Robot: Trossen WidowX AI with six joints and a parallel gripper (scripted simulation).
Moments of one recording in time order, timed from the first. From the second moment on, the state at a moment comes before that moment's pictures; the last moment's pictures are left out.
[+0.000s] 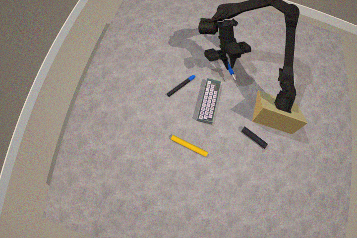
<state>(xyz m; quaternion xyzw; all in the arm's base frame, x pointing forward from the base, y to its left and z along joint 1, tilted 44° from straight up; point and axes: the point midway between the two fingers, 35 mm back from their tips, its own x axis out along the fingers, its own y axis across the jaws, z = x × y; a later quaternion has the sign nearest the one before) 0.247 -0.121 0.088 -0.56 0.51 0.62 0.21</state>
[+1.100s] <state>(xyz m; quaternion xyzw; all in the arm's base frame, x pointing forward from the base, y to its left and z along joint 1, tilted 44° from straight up) 0.270 -0.091 0.077 -0.36 0.72 0.39 0.46</state>
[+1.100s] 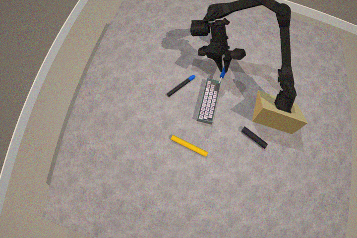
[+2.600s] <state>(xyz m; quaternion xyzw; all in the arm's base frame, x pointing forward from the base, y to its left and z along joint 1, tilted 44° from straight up) 0.305 -0.036 0.061 0.13 0.82 -0.14 0.53</state>
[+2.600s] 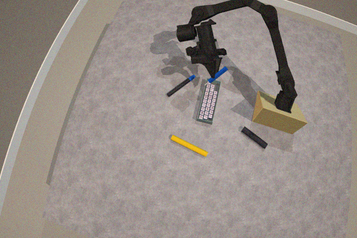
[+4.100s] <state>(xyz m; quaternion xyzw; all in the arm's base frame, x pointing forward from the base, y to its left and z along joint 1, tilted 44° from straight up) 0.322 -0.027 0.030 0.36 0.73 -0.44 0.39</state>
